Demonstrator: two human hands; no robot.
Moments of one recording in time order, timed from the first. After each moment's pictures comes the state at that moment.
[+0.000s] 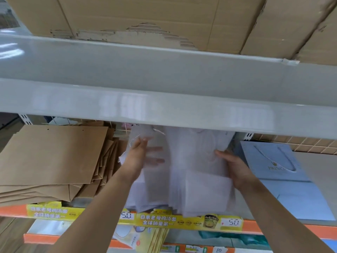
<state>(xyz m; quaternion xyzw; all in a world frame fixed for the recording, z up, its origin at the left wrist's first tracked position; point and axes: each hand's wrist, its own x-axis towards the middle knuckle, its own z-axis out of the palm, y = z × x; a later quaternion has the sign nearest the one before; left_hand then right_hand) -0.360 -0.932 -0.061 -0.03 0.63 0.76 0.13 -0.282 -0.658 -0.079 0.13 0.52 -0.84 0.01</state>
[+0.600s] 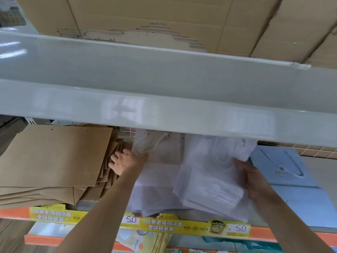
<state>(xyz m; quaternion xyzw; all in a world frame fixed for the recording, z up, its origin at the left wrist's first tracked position) -0.397 -0.958 -0.100 -0.19 0.96 0.21 0.08 -0.269 -0.635 -0.095 0.17 0.52 -0.84 -0.05</state>
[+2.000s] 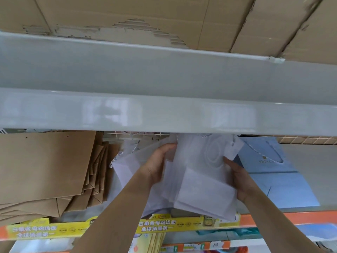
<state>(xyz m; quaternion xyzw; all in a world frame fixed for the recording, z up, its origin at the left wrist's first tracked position) -0.358 -0.880 -0.065 0.03 0.53 0.74 0.42 -0.247 -0.646 -0.103 0.24 0.49 -0.84 0.02</state>
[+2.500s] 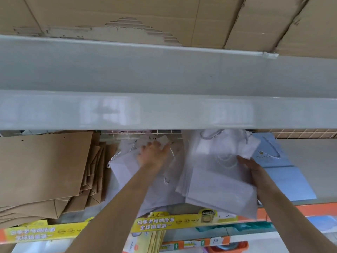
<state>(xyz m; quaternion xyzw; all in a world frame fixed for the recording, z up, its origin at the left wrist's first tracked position) -0.381 -0.868 -0.080 0.05 0.93 0.33 0.11 -0.221 -0.613 -0.092 0.25 0.53 -0.81 -0.08</state>
